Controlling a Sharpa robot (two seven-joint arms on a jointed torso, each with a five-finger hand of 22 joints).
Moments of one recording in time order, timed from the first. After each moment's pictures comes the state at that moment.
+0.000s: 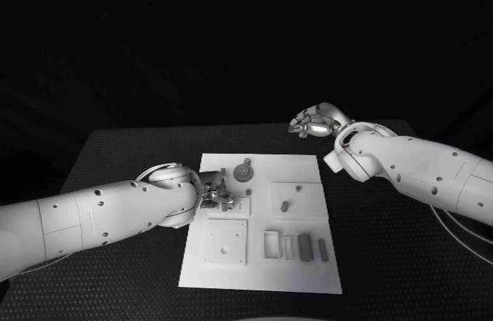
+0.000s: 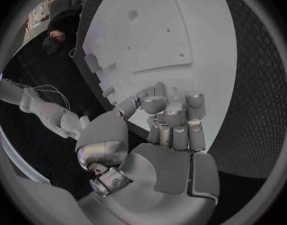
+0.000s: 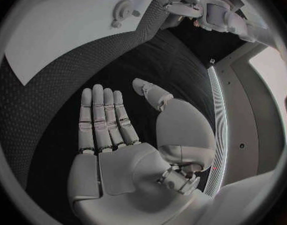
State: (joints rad) left arm 1.22 -0.66 -0.19 1.42 -1.18 -0.03 -0.45; left_hand 0.71 0.03 0.79 -0.27 0.34 1.08 0.07 0.53 0.57 1.43 -0.11 1.01 0.80 1.29 -0.16 1.42 0.60 0.05 1.01 -0.16 1.03 1.31; right arm 1.24 -0.65 -0.04 1.17 -0.81 -0.41 0.04; right_hand 0.98 -0.17 0.66 -0.21 0.34 0.86 0.18 0.26 0.60 0.74 0.15 0.89 0.27 0.85 0.11 0.64 0.74 0.25 0.68 0.22 0.50 1.20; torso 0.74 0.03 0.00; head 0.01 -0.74
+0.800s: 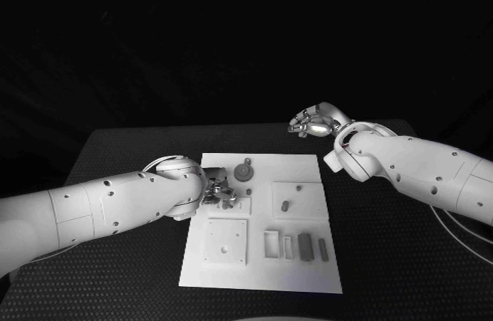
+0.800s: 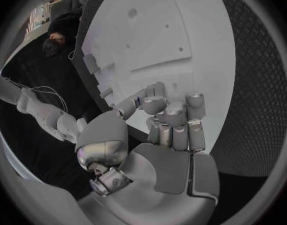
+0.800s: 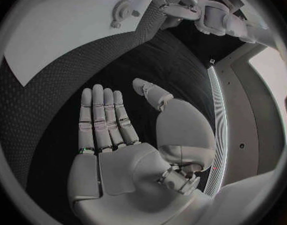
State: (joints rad) left arm 1.25 -0.61 -0.19 1.36 -1.17 0.05 -0.46; left_hand 0.72 0.03 0.80 -0.26 0.34 1.09 0.07 0.53 0.56 1.43 -0.11 1.01 0.79 1.29 -0.16 1.42 0.59 0.05 1.01 -0.16 1.03 1.31; right arm 1.24 -0.65 -0.04 1.17 -0.81 -0.41 0.04; right_hand 0.98 -0.17 0.66 -0.21 0.34 0.86 0.18 0.26 0.60 0.73 0.15 0.89 0.27 0.85 0.11 0.64 0.74 0.25 0.68 0.22 0.50 1.20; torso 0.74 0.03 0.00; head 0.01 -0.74
